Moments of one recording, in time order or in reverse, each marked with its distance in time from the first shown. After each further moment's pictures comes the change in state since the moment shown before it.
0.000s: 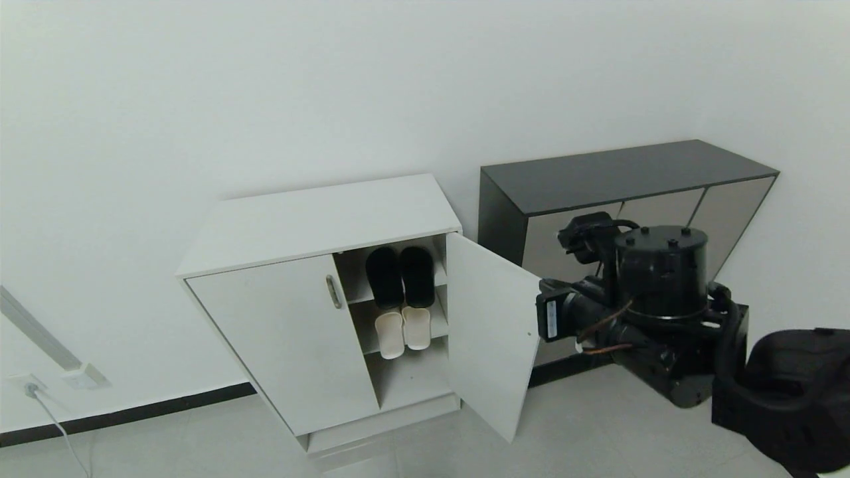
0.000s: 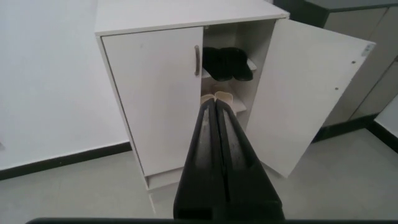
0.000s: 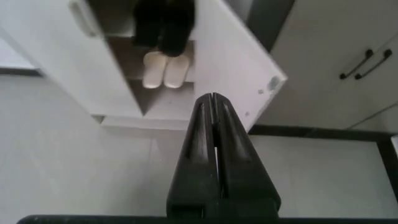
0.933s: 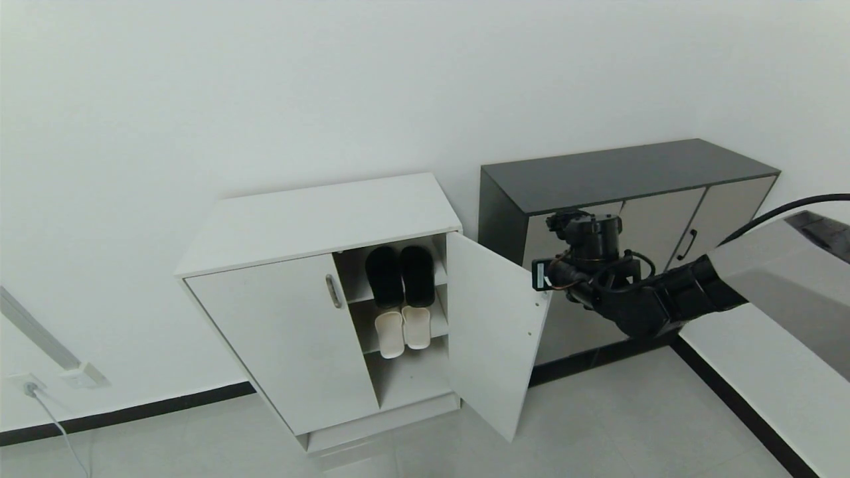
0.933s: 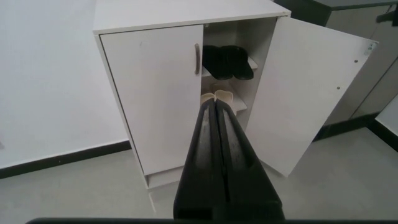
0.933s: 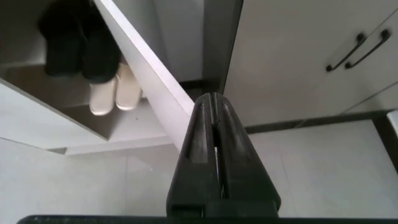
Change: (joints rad) left arm 0.000 0.000 0.000 0.000 0.000 -0.001; right arm -0.308 0.474 -0.497 0.070 0.170 0.009
